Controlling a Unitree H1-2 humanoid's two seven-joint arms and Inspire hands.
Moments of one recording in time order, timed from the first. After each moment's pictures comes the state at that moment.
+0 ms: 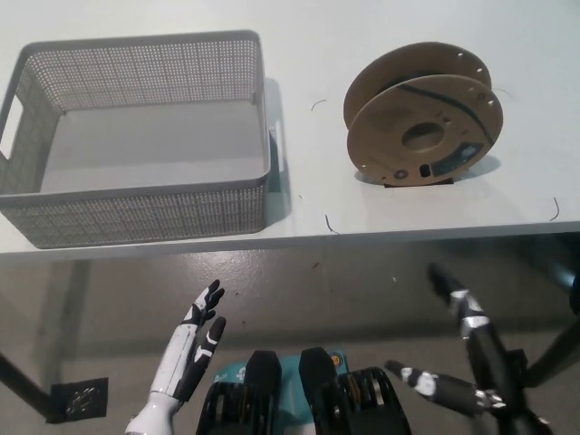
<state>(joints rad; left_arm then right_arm) -0.10 0.10 -0.10 0.34 0.24 -0.40 0.07 0.06 -0.12 0.10 -0.11 -0.11 -0.37 0.05</state>
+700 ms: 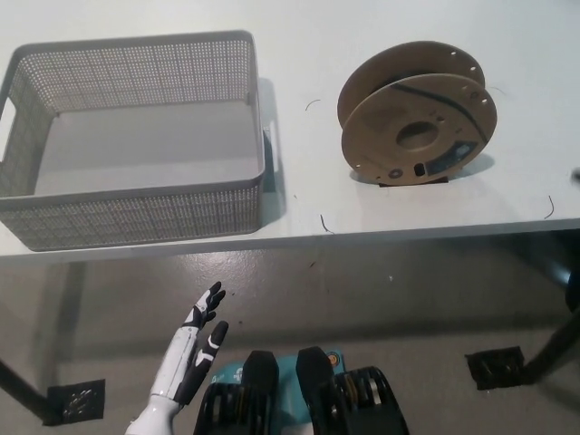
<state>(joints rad) -0.09 0.10 -0.10 0.34 0.26 -0.41 0.07 -0.41 -0.59 -0.13 -0.35 -0.03 -0.07 0.14</state>
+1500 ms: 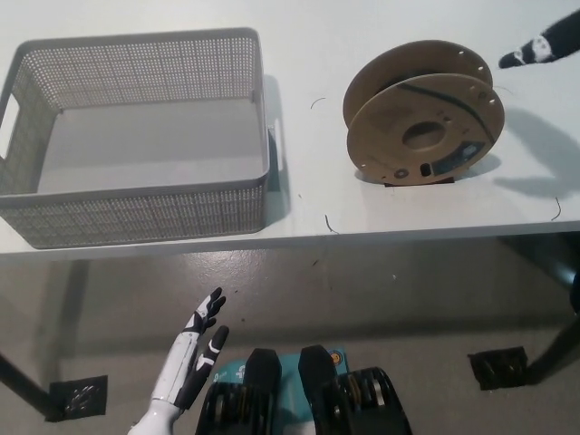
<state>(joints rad) -0.09 0.10 -0.10 0.36 0.26 -0.41 0.07 -1.14 -0.72 0.42 0.20 -0.11 0.35 0.59</state>
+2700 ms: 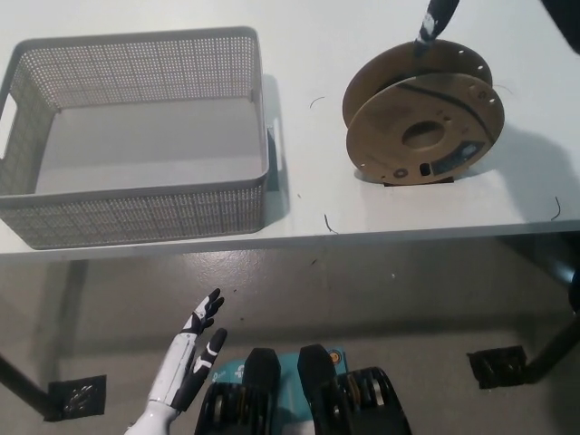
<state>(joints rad) -0.09 0.12 -0.11 0.36 0.26 -0.43 0.07 -1.53 -0.38 0.66 0.96 -0.36 0.34 0.82</state>
